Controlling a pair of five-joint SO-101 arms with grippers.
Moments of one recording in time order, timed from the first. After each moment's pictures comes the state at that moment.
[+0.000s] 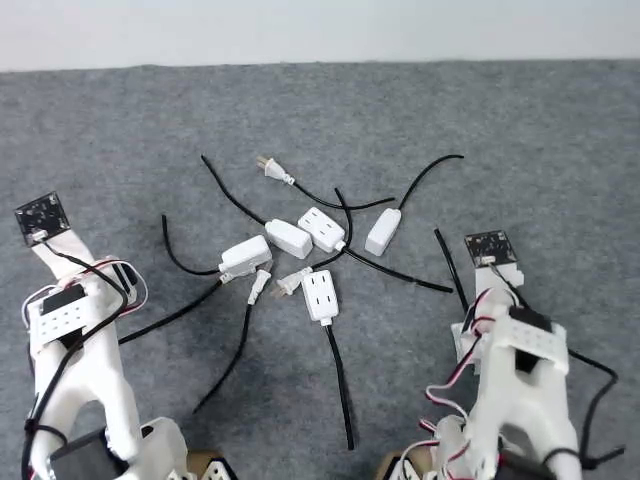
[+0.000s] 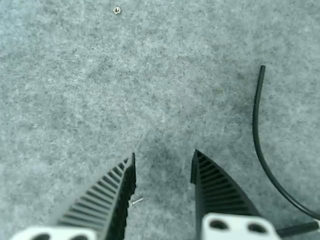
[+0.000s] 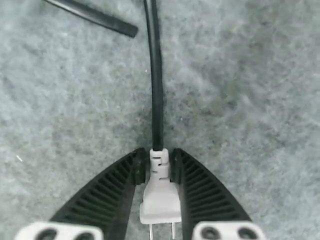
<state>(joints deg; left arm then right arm) -30.4 -18.6 56.9 36.3 8.0 19.4 -25.4 65.4 45.9 28.9</state>
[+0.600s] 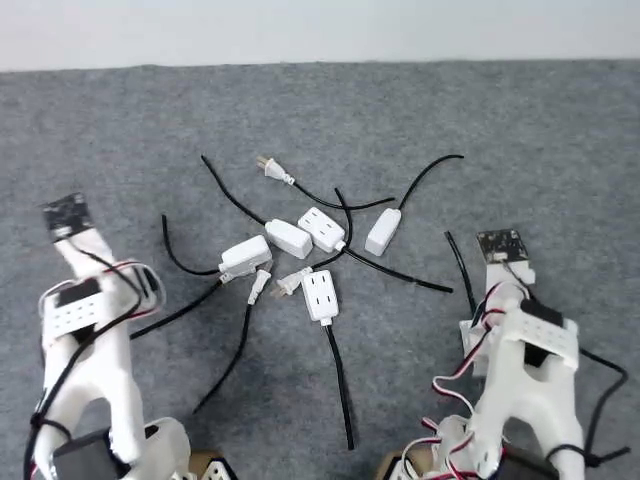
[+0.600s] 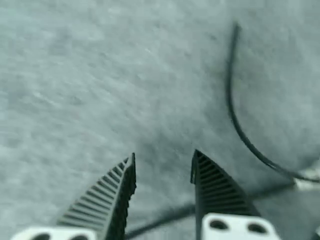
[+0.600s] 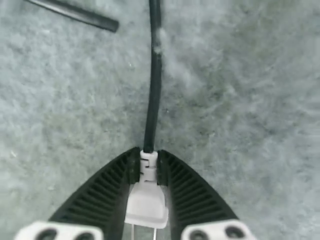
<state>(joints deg) -23.1 -18.4 56.6 43.6 8.0 22.0 -25.1 60.1 52.2 28.6</state>
